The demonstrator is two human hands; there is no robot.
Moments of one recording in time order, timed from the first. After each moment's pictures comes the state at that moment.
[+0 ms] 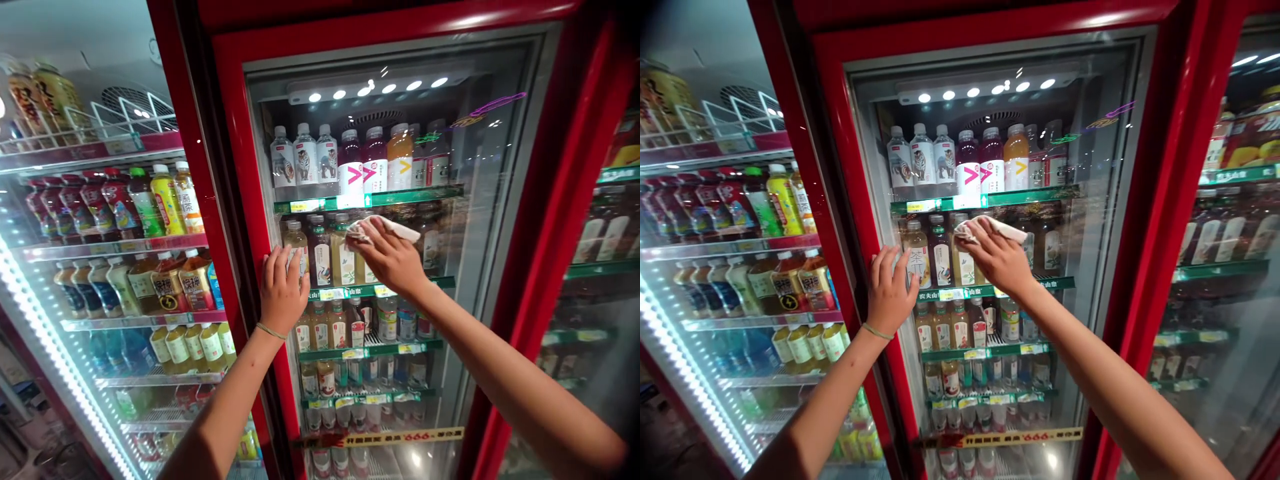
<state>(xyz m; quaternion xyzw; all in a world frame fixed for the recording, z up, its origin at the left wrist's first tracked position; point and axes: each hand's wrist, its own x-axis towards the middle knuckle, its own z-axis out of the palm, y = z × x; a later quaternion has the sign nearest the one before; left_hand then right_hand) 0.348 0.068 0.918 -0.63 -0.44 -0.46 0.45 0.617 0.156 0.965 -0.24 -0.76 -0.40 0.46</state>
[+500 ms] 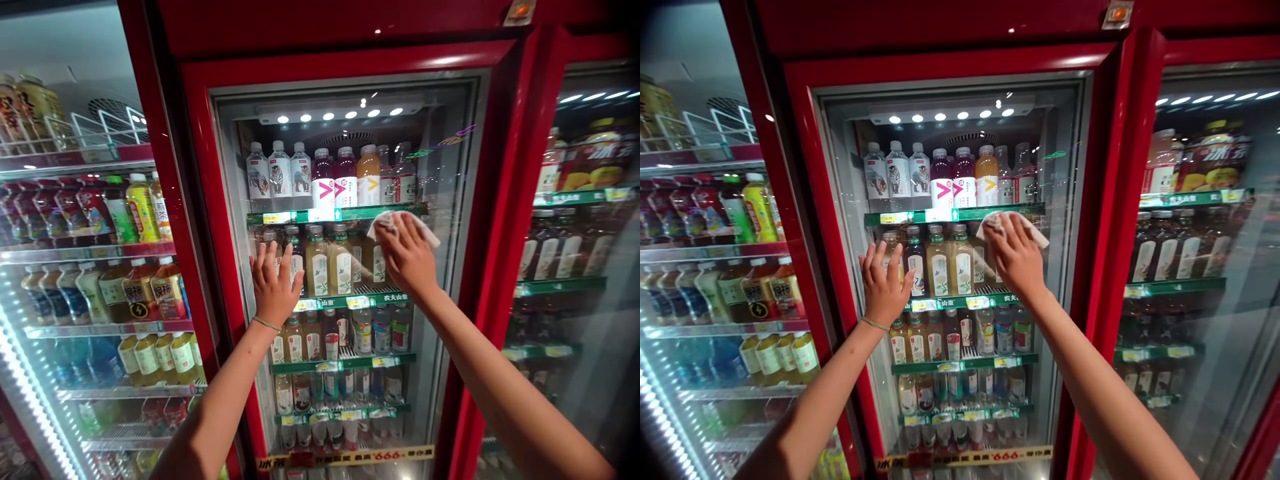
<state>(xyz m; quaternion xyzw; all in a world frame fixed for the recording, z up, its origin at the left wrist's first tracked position) 0.409 0.111 0.926 -0.57 -0.44 -0.49 0.50 0.704 0.173 0.973 -0.30 -0.70 -0.39 0.51</state>
